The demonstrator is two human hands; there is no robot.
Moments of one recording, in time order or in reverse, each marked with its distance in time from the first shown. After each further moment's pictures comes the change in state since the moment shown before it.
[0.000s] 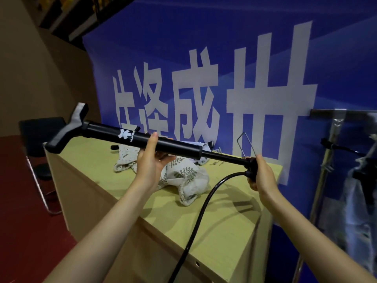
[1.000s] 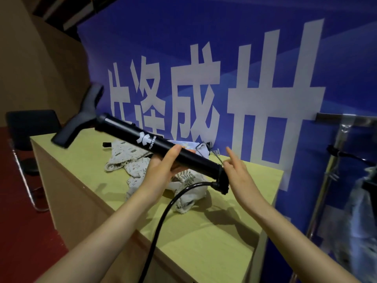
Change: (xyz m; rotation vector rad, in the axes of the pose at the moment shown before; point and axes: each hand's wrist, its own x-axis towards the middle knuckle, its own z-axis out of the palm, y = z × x) left_hand -0.005 -0.022 0.011 0.207 -0.234 -0.021; right_hand -0.019 -0.006 0.041 -0.448 -0.306 -0.304
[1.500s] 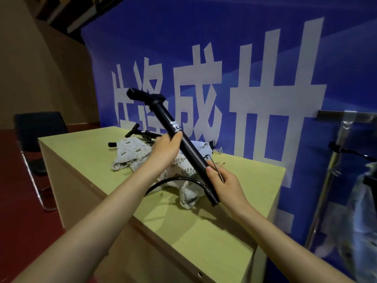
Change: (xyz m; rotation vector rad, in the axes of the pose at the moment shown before) left_hand 0.044 0.024 -0.001 0.792 0.102 -0.134; right_hand -0.010 0.001 0.037 0.229 0.017 -0.033
